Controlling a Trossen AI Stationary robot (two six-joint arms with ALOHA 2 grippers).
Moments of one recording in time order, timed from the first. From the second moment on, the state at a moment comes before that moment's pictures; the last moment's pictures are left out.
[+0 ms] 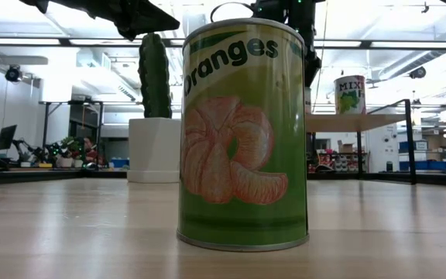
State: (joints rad) left arm -0.01 0.99 0.69 0.13 -0.27 0.17; right arm -0.44 1.79 1.83 -1.43 0.16 0.08
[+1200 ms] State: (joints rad) left arm -0.01 0.99 0.69 0.08 -0.27 -0.03; right arm -0.28 1.58 1.85 -1.21 0.16 -0.02
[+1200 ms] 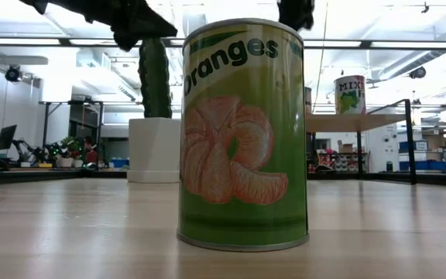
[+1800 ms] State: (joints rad) left arm -0.21 1.03 0.91 -0.34 -0.24 -0.39; right arm 0.03 1.19 1.00 -0.02 0.16 -0.36
